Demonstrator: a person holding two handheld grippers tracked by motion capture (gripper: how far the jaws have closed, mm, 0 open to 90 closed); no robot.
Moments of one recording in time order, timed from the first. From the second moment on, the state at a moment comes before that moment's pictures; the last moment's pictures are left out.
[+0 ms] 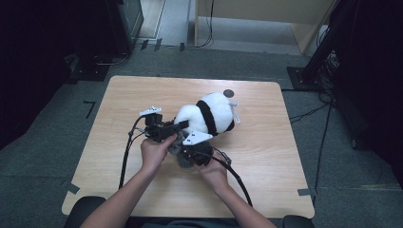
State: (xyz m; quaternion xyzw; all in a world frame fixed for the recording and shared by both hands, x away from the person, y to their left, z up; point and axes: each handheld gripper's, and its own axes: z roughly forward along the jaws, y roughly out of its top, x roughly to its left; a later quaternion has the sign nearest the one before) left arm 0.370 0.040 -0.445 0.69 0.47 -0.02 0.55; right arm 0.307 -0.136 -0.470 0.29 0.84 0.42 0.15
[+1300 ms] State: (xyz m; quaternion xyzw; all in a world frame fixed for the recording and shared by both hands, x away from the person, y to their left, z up) left arm 0.377 0.062 -0.439 0.67 0.47 -0.01 0.57; right arm 0.338 -0.207 -0.472 0.40 0.83 0.35 0.16
